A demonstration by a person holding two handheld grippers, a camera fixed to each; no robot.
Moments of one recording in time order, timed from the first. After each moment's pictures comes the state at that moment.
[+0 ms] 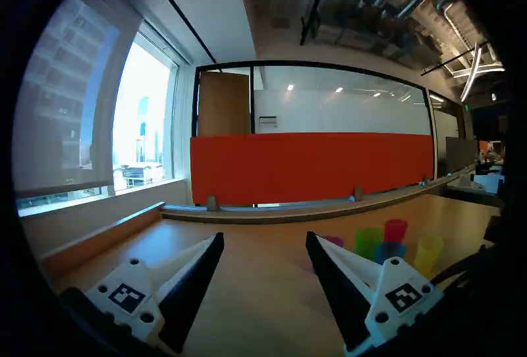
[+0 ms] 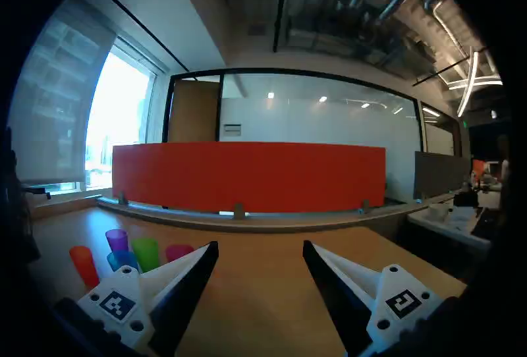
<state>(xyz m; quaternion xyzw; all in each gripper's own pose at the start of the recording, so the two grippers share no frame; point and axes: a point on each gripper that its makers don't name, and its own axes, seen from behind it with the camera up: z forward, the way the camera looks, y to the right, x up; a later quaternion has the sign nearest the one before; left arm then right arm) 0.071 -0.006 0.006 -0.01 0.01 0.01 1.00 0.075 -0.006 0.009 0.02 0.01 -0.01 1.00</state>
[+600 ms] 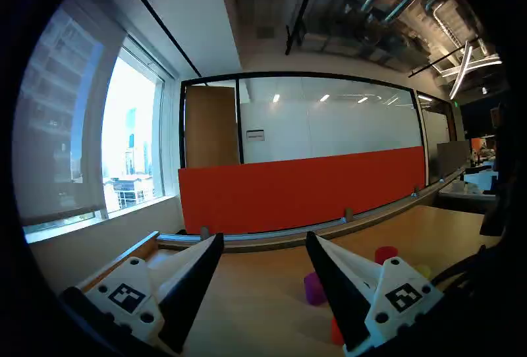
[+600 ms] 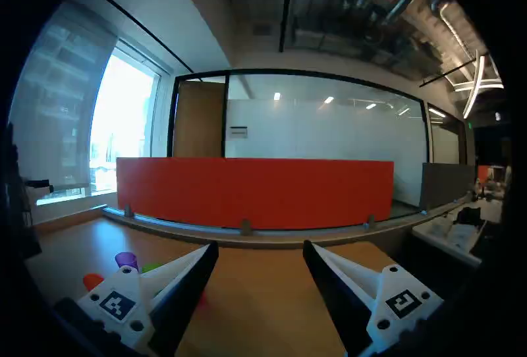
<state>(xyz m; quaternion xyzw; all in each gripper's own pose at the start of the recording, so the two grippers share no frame) 0.172 0.004 0.018 -0.04 0.03 0.04 1.00 0.154 -0.018 0.025 0.04 0.00 -0.01 1.00</state>
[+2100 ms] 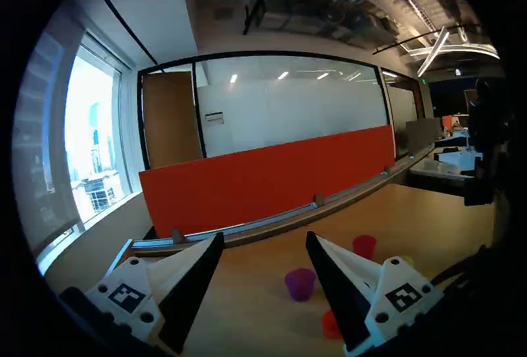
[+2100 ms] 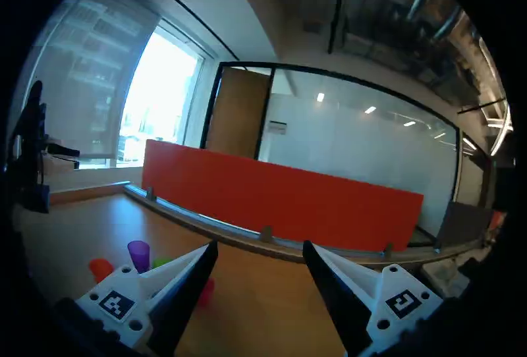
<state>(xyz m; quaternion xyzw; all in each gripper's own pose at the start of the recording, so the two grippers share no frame) 0.196 0.034 0.048 -0.15 -0.03 0.08 0.98 0.196 -0.048 0.045 0.14 -0.02 -0.10 0.98</state>
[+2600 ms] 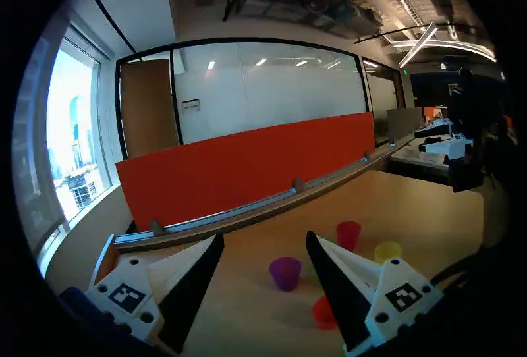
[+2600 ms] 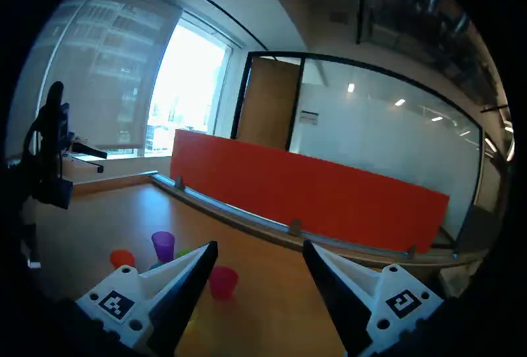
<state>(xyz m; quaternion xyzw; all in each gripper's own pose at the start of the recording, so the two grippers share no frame) 0.173 0.050 0.056 -0.21 -0.07 0.09 0.97 0.186 -0.074 0.043 0.22 -0.06 -0.11 0.97</state>
